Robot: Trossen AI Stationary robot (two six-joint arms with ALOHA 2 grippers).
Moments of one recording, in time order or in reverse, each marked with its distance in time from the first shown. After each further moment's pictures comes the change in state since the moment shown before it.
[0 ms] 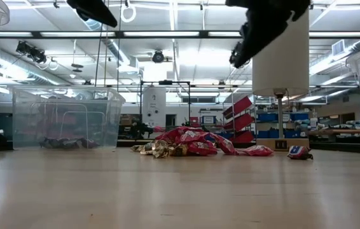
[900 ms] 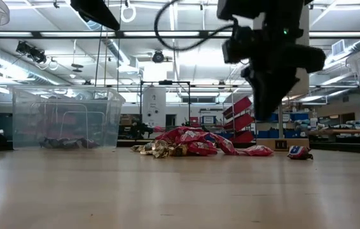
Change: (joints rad) left arm -0.007 0.035 0.001 0.008 -0.054 0.003; right arm -0.029 0.232 -0.014 -0.127 -0.067 -0.001
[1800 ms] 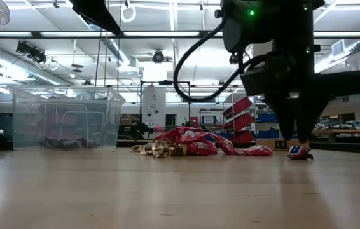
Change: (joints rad) left arm 0.000 0.026 -0.001 -0.008 -0.008 0.016; right arm 0.056 0.115 0.000 -0.150 -0.012 -0.238
